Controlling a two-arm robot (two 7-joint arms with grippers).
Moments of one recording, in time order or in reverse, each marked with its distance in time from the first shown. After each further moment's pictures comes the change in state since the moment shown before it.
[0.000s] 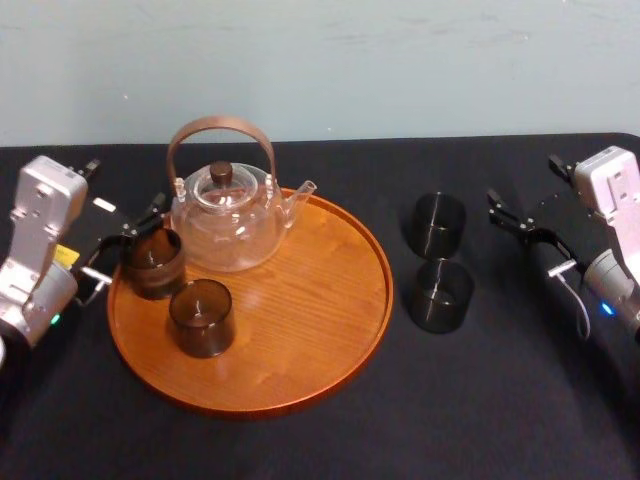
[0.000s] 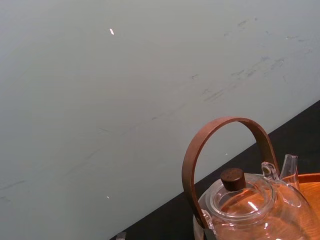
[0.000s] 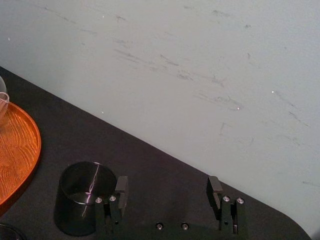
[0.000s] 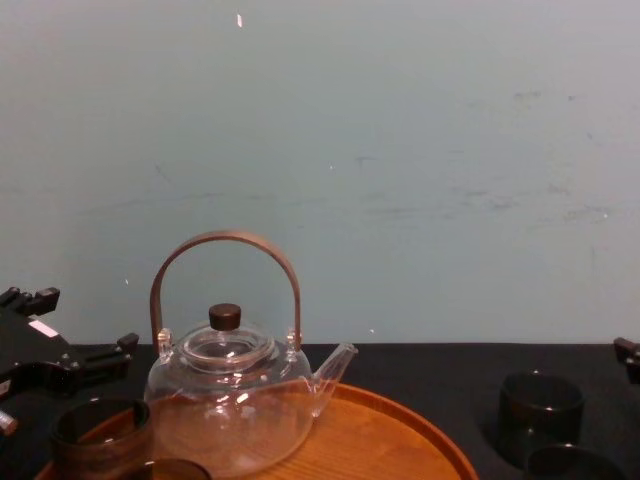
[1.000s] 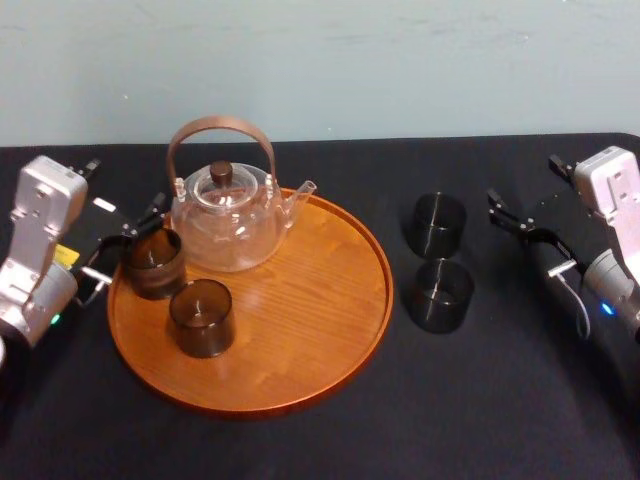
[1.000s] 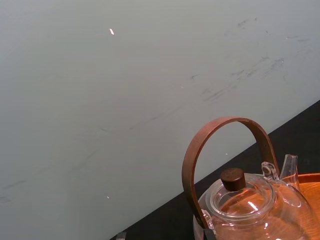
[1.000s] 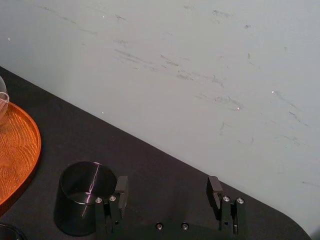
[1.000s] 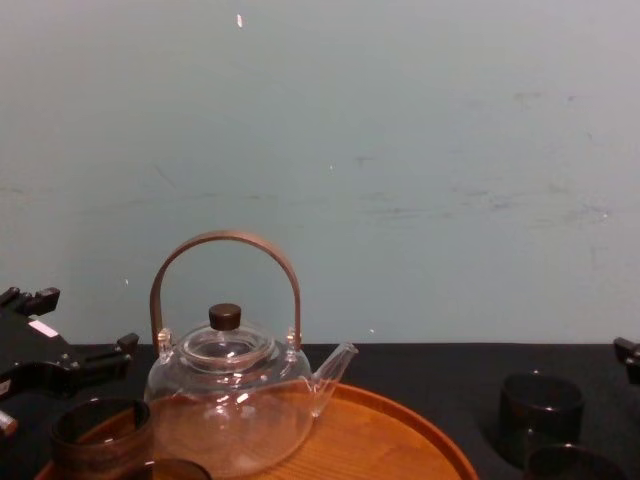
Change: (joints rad) left arm 0.000 0.000 0.000 0.000 0.000 0.000 0.000; right arm 0.000 0.000 0.000 0.000 0.000 0.000 0.000
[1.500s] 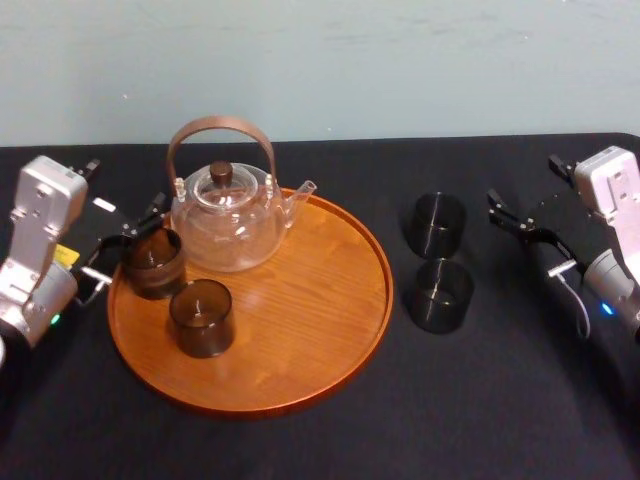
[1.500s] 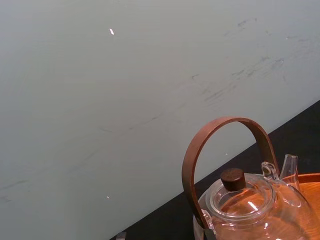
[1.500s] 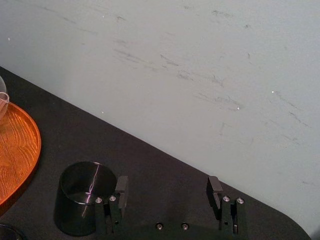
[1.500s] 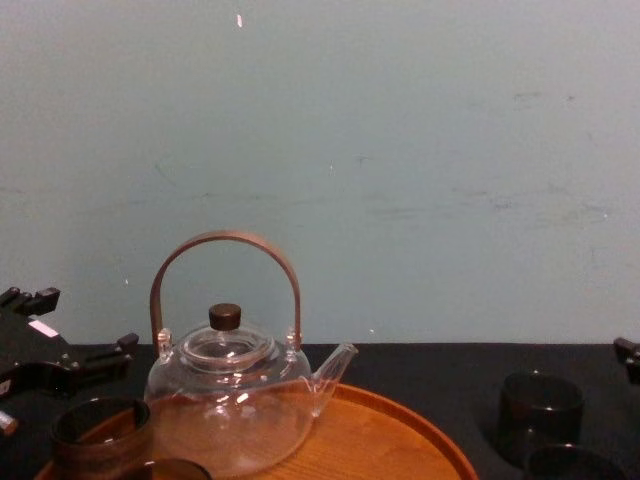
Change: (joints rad) left arm 0.000 0.000 0.000 0.000 0.000 0.000 0.000; right arm 0.000 0.000 0.000 0.000 0.000 0.000 0.000
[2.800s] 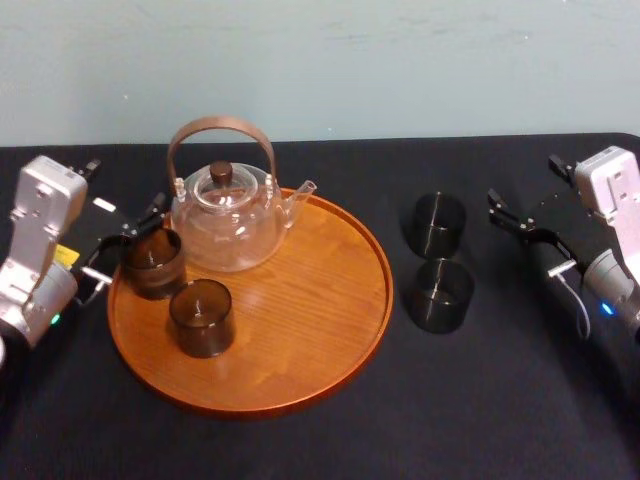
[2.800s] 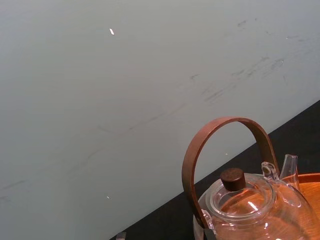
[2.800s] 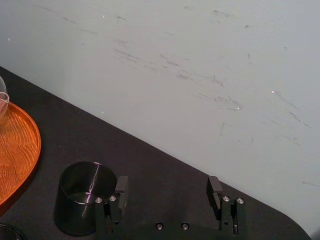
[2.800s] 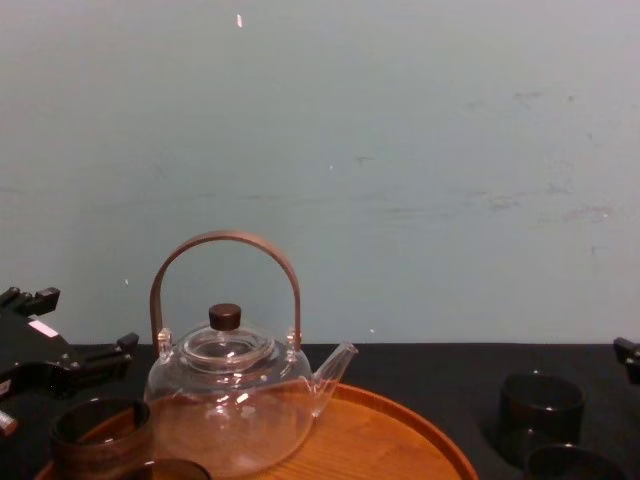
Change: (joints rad) left arm 0.000 0.000 0.000 0.000 0.000 0.000 0.000; right arm 0.000 0.000 0.000 0.000 0.000 0.000 0.000
